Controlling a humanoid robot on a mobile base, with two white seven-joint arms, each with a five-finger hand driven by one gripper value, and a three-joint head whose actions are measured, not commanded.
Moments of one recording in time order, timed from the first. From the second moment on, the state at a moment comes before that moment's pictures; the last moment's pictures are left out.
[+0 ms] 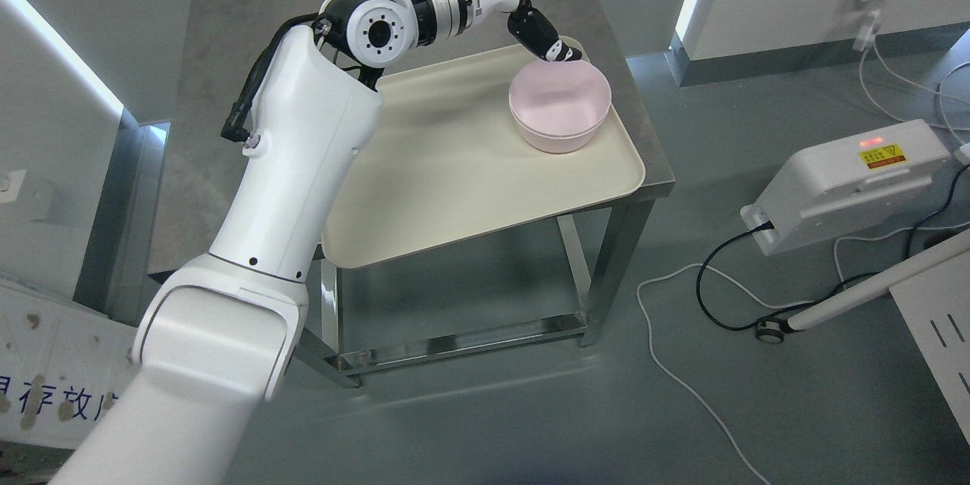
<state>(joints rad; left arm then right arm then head) -1.12 0.00 -0.36 -1.00 -0.48 -0.32 -0.73 0.05 0.00 -0.09 -0.20 -0.09 0.01 0.06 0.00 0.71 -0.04</state>
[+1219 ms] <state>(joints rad) -0.84 0.09 -0.28 -1.26 -0.53 -0.37 -0.86 0.05 0.00 -0.09 -0.20 -0.09 0.01 0.06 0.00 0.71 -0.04</state>
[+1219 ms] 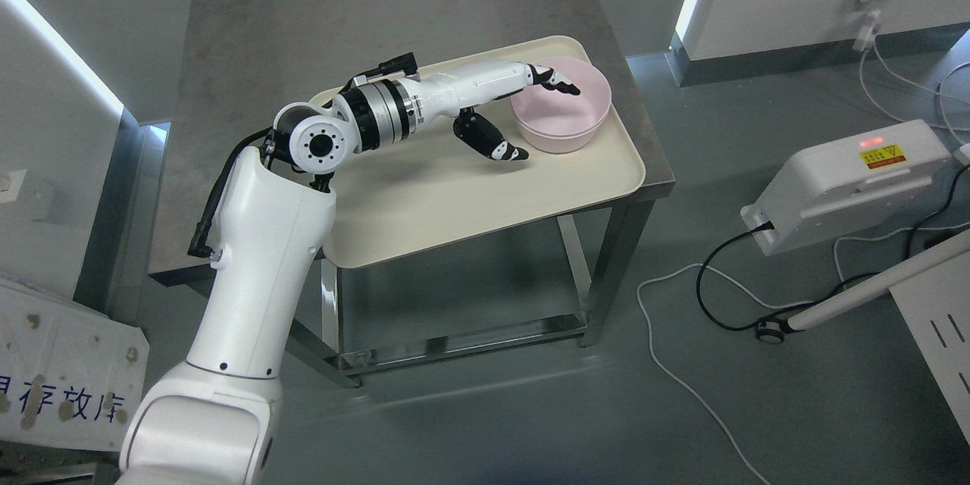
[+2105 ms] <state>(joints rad) -0.84 0.11 -0.38 -1.29 -0.72 -0.37 -0.85 0.05 0.00 -0.09 -0.20 -0.09 0.01 0.06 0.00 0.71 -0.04</state>
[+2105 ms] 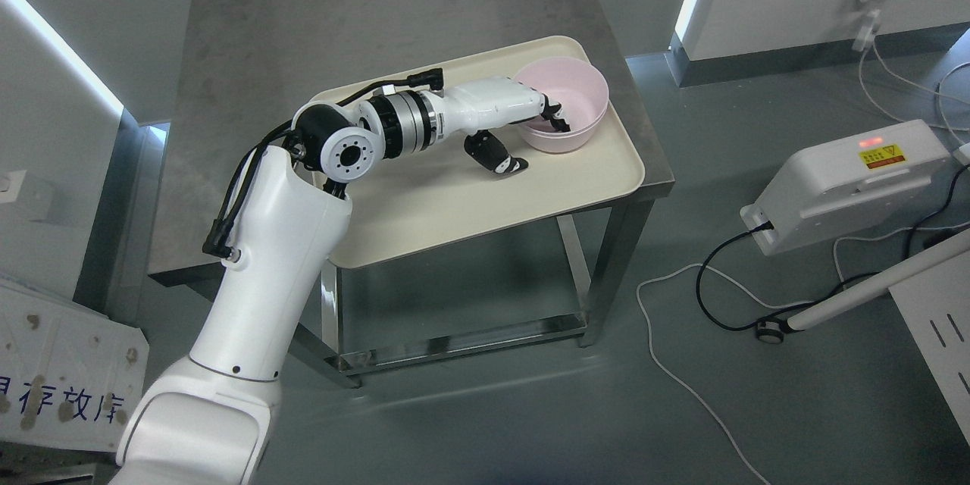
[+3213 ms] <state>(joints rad) -0.79 0.03 -0.04 -1.30 -0.61 -0.77 -0.98 0.05 0.00 -0.09 -0.20 -0.09 0.01 0.06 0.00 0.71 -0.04</state>
